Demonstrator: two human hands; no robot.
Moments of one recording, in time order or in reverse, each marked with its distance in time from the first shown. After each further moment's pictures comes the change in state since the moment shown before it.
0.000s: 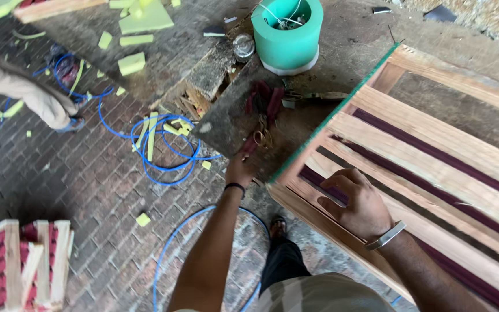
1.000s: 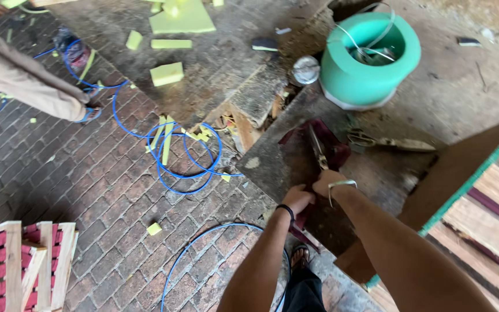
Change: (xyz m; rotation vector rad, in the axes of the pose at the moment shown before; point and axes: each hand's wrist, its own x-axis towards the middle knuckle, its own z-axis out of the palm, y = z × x) left_hand 0.103 -0.035 0.025 -0.685 -0.624 -0.538; right_hand 0.332 0.077 0.282 -0.250 -0.615 0.544
